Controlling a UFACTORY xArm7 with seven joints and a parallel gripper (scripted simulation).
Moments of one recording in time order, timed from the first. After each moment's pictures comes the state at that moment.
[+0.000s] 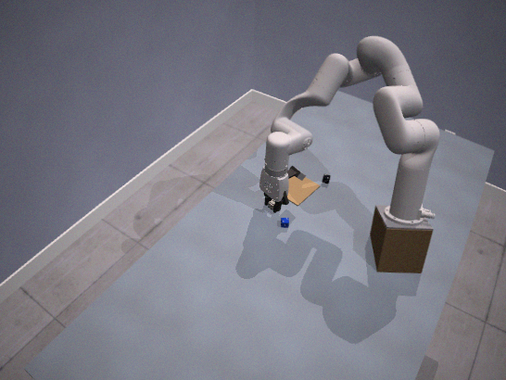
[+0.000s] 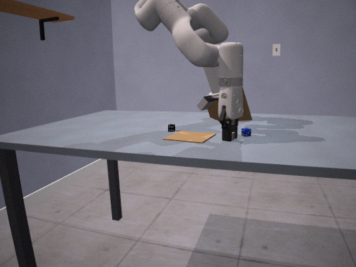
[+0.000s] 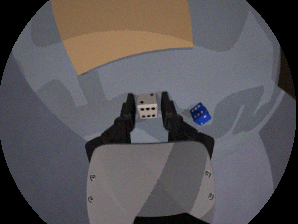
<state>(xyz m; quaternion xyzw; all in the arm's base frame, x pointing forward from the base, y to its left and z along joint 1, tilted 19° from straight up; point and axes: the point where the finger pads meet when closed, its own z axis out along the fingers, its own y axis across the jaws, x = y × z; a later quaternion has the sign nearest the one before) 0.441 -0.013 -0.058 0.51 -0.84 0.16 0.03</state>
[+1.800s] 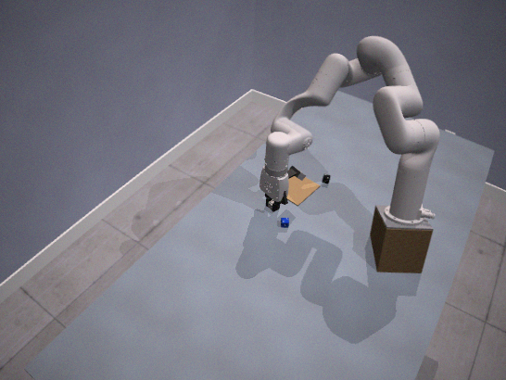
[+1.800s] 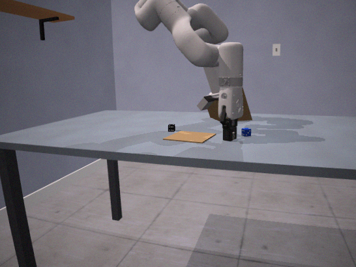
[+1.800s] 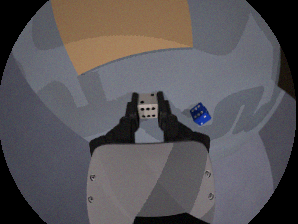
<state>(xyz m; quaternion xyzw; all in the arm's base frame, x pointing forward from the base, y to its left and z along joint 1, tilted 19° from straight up) 0.441 -0.013 -0.058 0.52 -0.84 0.16 0.03</state>
